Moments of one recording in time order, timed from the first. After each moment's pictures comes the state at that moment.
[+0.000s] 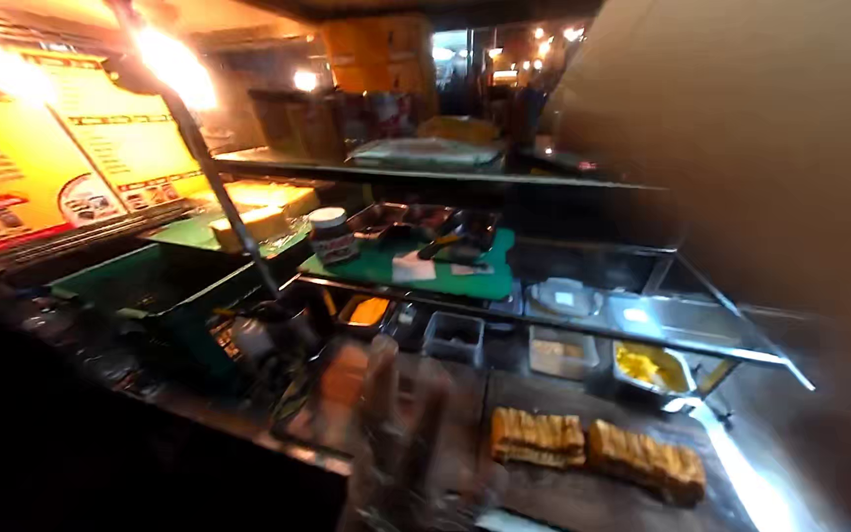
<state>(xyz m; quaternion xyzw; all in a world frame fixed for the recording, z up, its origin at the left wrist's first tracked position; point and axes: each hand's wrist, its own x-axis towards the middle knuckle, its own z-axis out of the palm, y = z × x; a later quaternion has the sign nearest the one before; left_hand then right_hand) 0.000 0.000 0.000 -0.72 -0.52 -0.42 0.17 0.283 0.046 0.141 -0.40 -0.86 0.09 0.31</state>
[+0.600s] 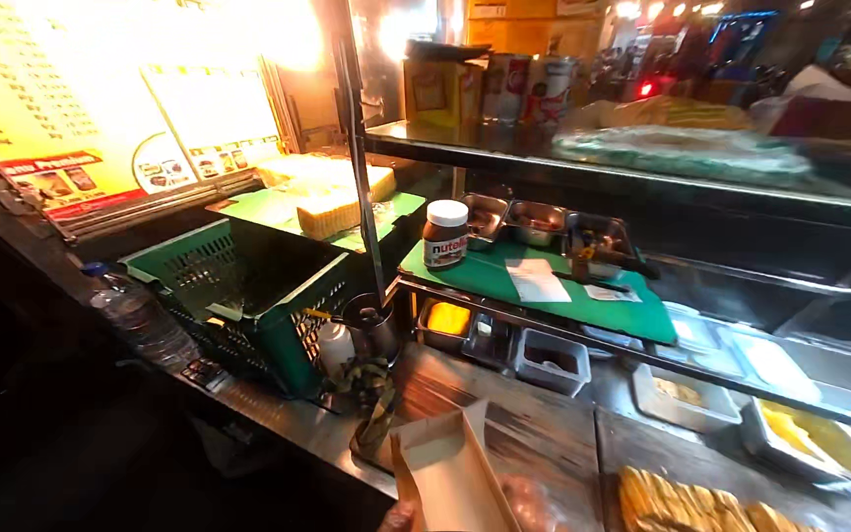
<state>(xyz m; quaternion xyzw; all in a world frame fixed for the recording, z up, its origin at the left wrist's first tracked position) -0.253 -0.011 -0.190 -0.07 -0.43 -0.71 -0.55 -0.043 0.121 -0.211 -0.56 -0.64 0.53 0.05</state>
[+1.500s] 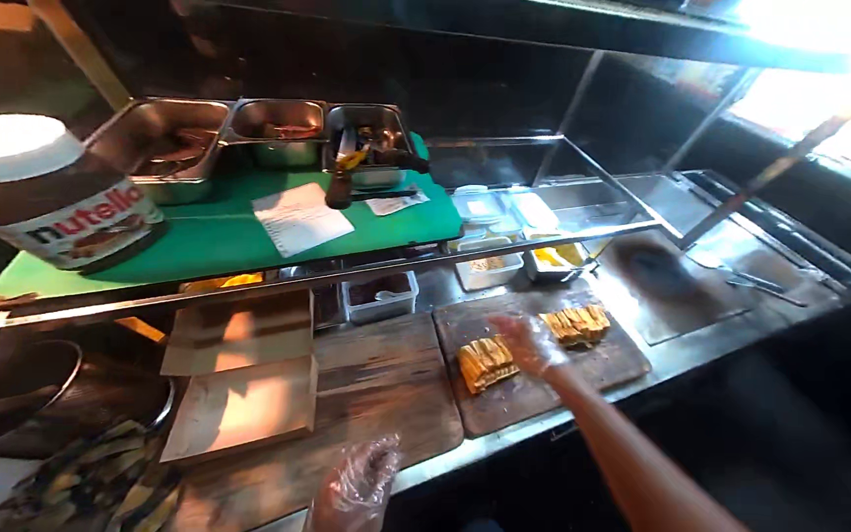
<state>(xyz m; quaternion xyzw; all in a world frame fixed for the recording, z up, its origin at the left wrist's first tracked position) -0.143 0.082 -0.198 -0.72 -0.54 -0.30 -0.34 0.204 0.178 -0.167 -0.70 -0.65 0.26 0.11</state>
